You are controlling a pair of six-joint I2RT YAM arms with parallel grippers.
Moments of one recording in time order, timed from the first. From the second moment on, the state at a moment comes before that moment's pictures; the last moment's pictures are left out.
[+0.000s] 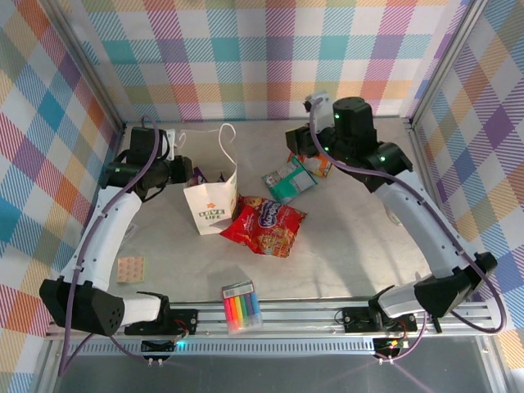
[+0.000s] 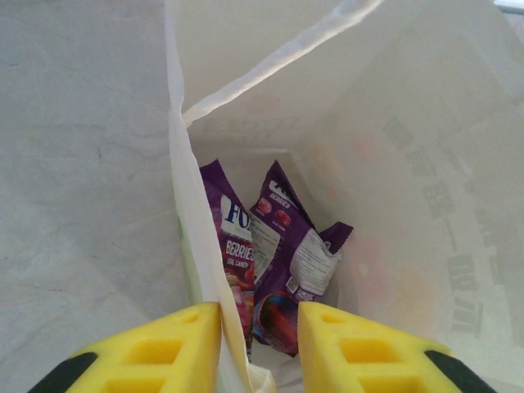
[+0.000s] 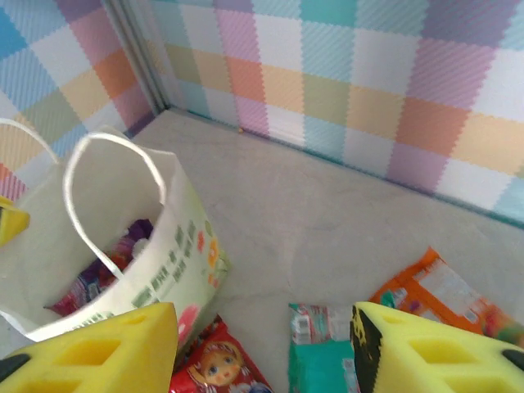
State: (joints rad) left arm -0.18 1.29 1.36 -0.89 0.07 -0.22; right arm 0.53 1.38 1.61 -0.65 -0.08 0.10
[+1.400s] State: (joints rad) left arm -0.23 1.36 1.41 -0.93 0.02 -0.13; right arm 0.21 1.55 1.20 -0.59 -0.25 0.40
